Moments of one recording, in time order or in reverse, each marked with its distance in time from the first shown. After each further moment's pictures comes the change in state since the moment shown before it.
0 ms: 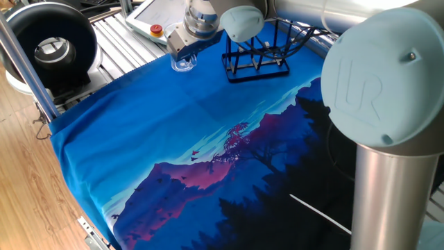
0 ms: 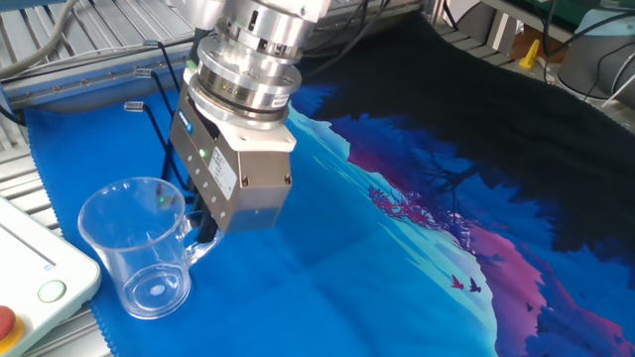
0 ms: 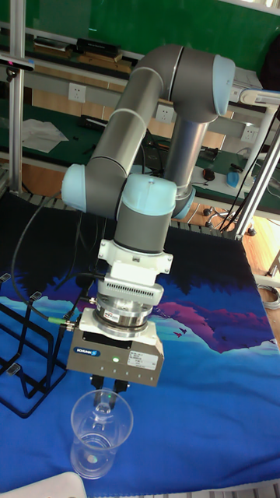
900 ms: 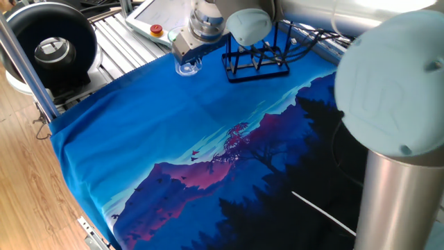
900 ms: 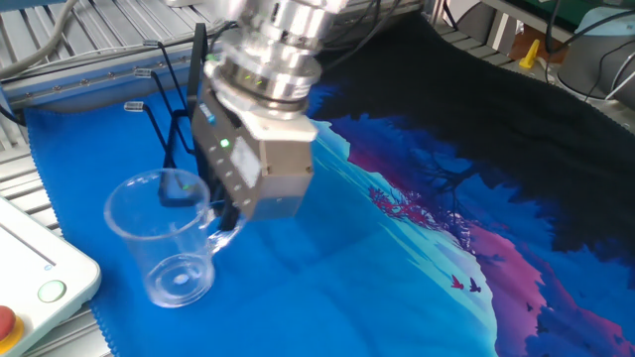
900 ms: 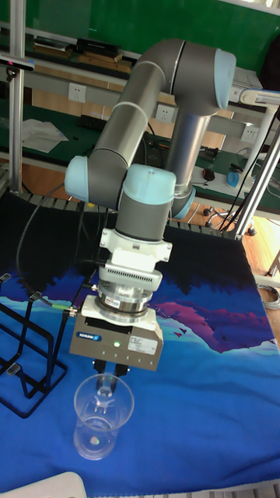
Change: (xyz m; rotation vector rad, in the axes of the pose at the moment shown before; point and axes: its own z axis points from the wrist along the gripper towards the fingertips) arm 0.036 -0.003 -0.019 -0.003 0.013 0.008
